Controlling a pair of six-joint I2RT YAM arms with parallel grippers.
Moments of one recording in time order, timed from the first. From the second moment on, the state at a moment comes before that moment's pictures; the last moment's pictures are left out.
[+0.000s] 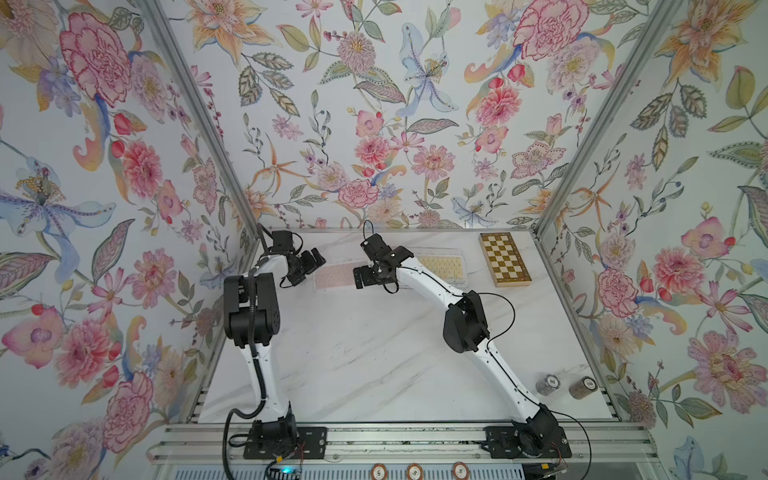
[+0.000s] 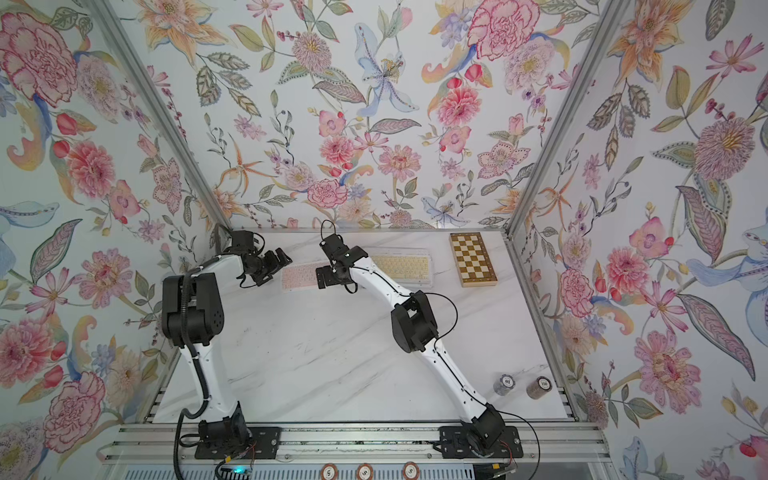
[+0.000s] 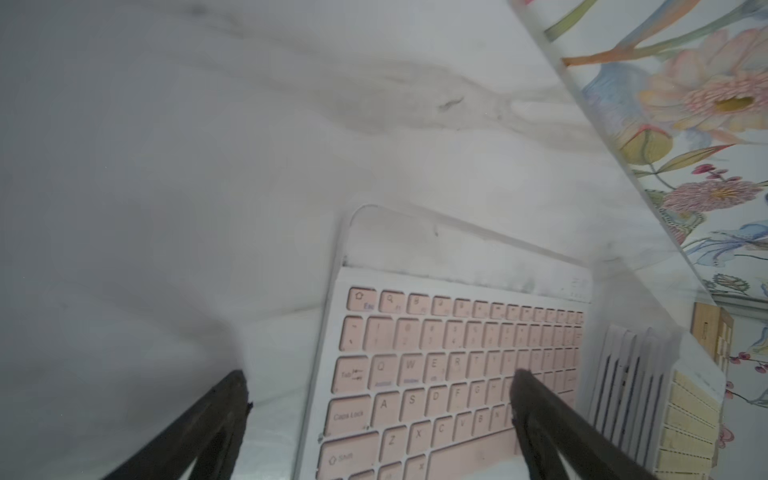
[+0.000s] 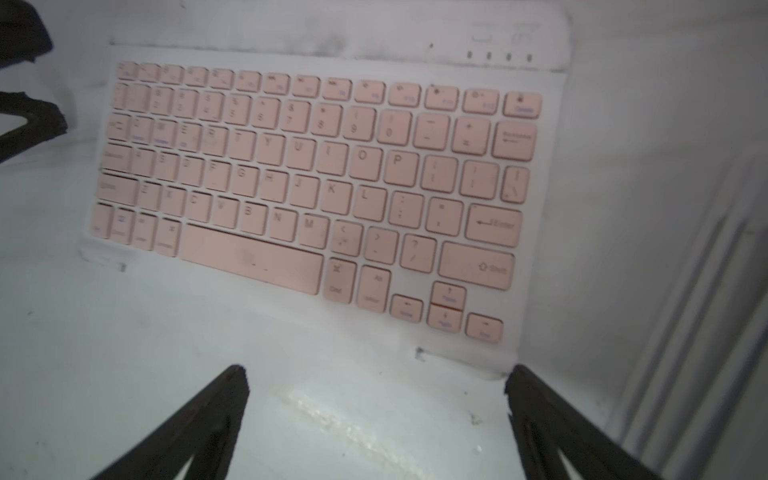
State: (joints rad) left arm 0.09 2.17 1.56 -0.38 0.37 -0.50; right arm 0.74 2.71 2.62 -0.95 0.01 0.39
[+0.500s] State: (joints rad) left arm 0.09 2.17 1.56 -0.38 0.38 -0.49; right arm 0.74 2.76 2.67 -0.94 0.04 0.45
